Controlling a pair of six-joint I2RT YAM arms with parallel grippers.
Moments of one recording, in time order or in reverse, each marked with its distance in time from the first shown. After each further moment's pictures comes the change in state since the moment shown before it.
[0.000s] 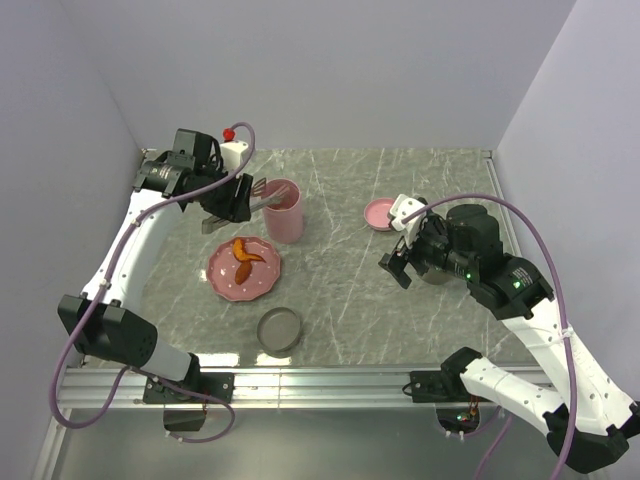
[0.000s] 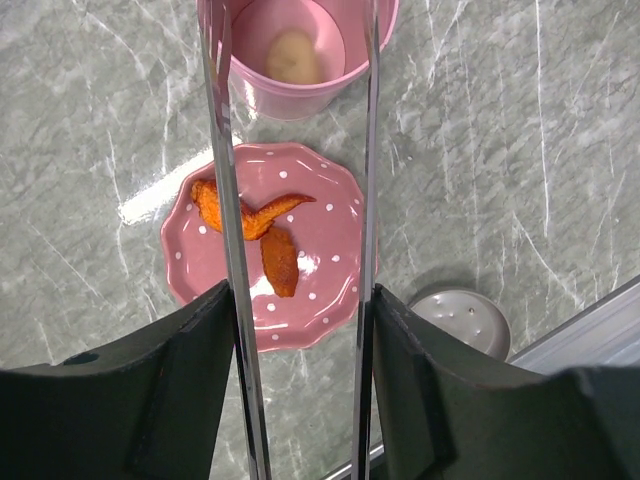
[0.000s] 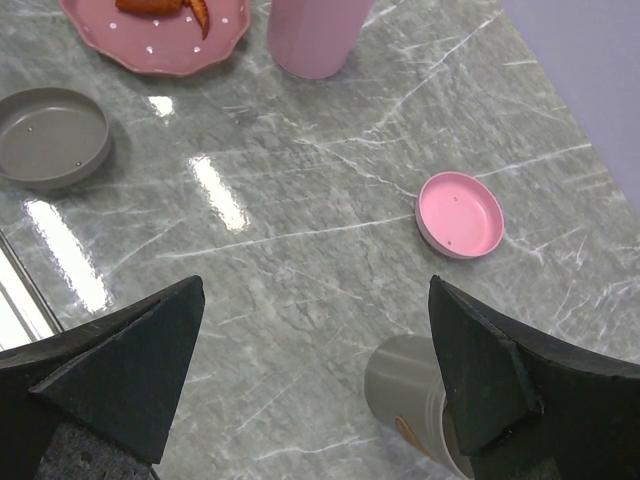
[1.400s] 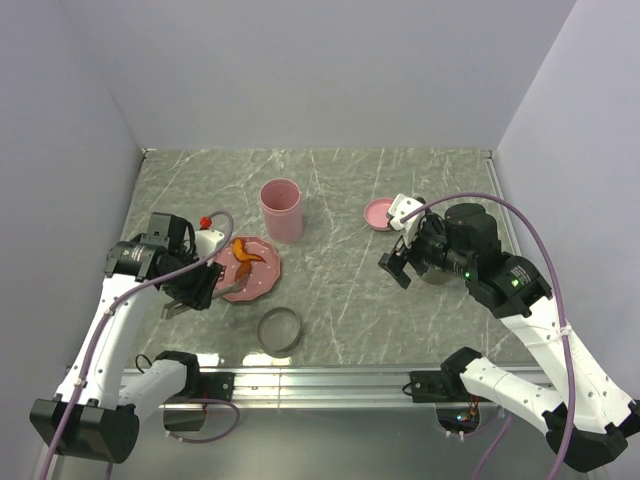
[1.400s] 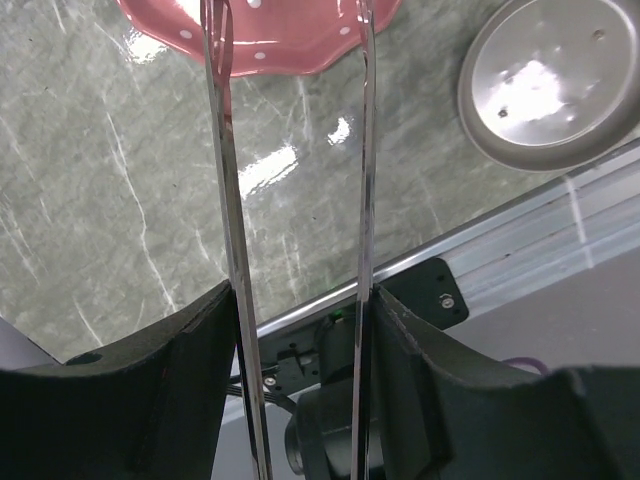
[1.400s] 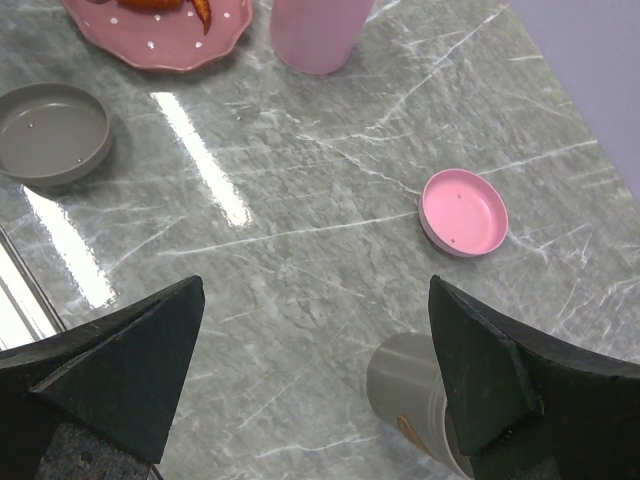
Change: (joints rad) left arm 0.098 -0.499 -0.541 -0.256 -0.118 0.161; right arm -0.004 0.009 0.001 -0.005 -0.005 0.000
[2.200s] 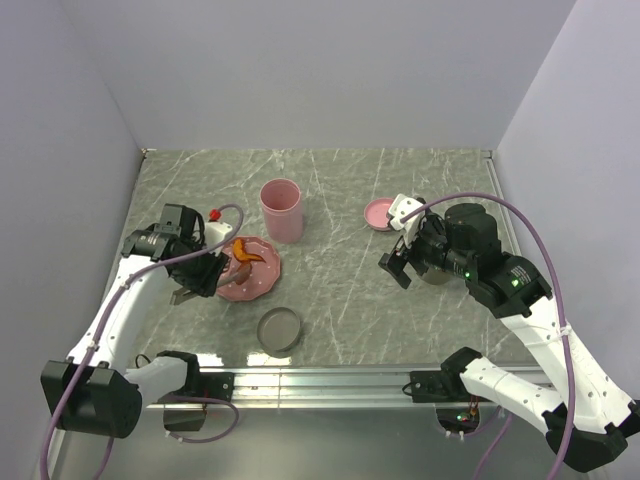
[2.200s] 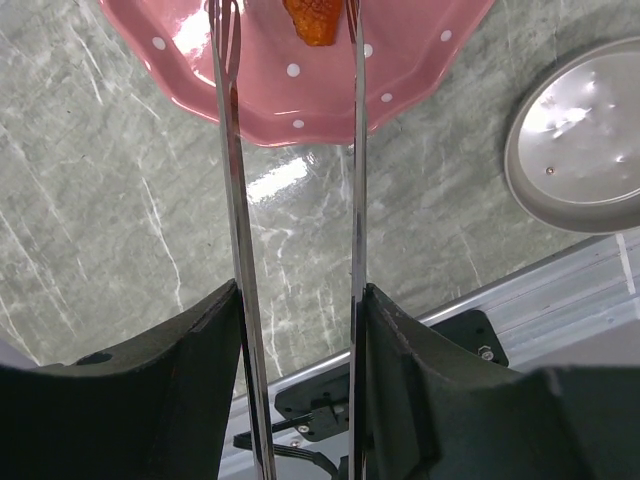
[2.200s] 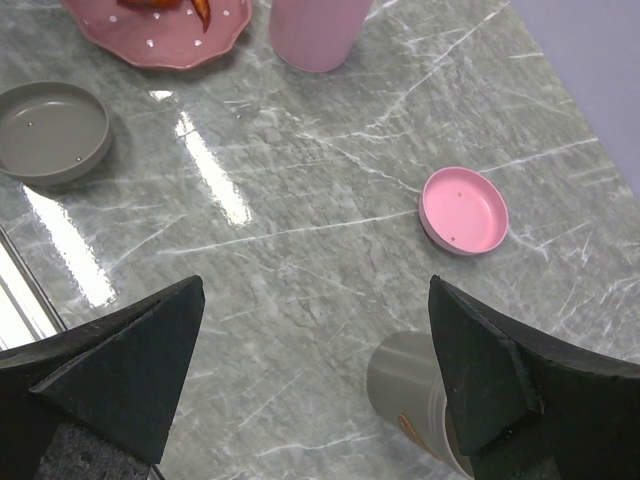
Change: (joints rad) left arm -0.001 0.130 -0.054 0.181 -0.028 0.042; right arm -0.001 0.000 0.000 -0.003 0.000 0.000
